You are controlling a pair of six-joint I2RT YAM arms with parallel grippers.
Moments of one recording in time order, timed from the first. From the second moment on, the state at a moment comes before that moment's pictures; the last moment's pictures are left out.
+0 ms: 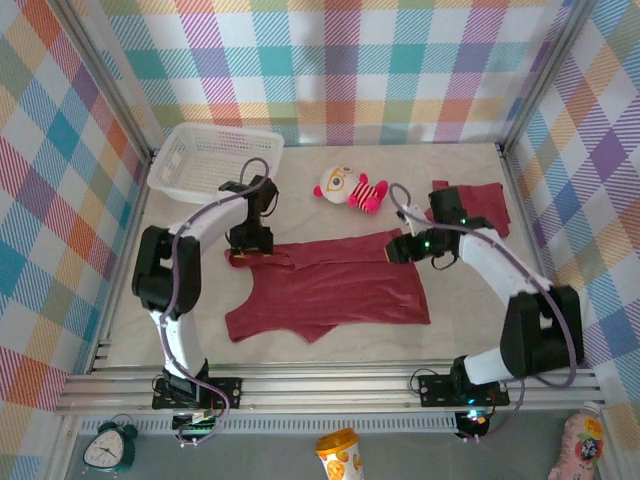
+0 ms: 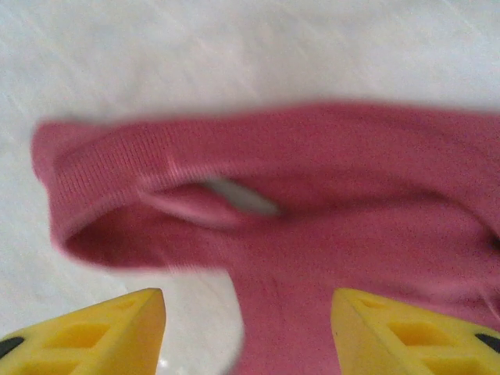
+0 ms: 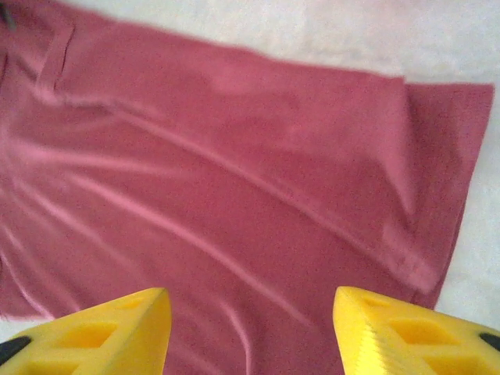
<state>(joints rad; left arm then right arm) -0.38 1.85 1.42 -1.09 -0.08 -0.45 0.23 1.38 0.95 -0.68 -0.43 -0.19</state>
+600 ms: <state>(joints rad) -1.05 1.61 1.05 -0.79 0.06 -0.79 0.39 1.03 0.61 -0.97 -0.19 -0.67</state>
